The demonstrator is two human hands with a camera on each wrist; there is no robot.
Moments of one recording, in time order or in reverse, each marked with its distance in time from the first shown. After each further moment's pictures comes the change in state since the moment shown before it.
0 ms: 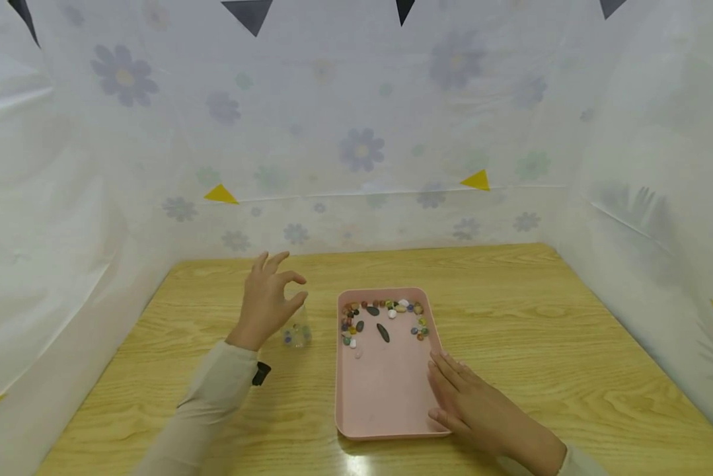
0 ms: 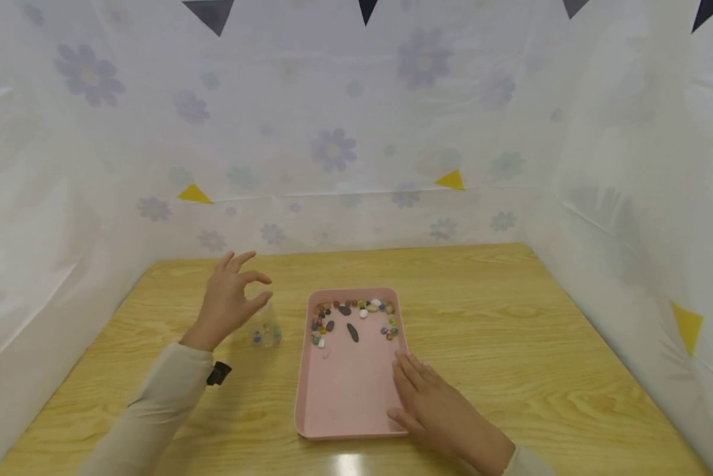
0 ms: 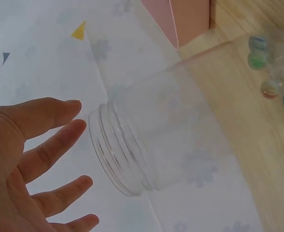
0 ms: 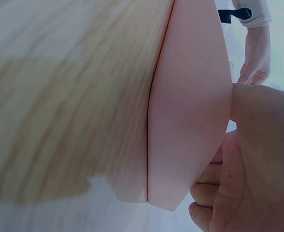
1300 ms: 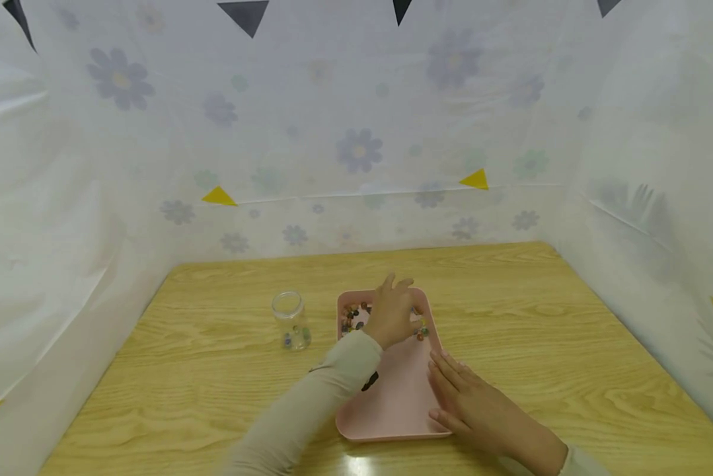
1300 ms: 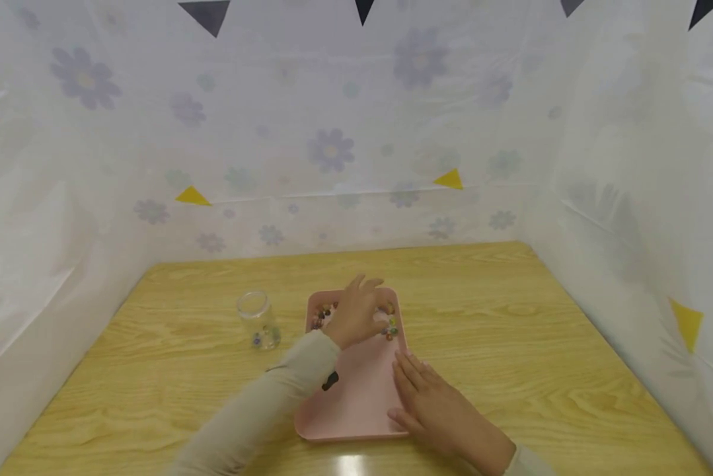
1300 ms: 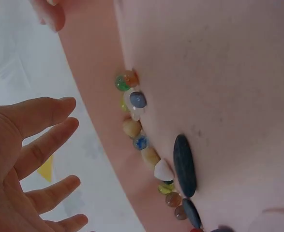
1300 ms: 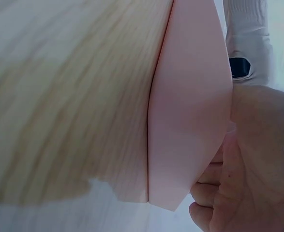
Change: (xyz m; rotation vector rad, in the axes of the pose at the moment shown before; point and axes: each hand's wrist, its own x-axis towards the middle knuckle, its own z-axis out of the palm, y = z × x) left_hand 0.032 0.134 0.129 0.028 -0.364 0.186; right_hand 0.000 -0.003 -0.003 -0.015 0.004 -0.001
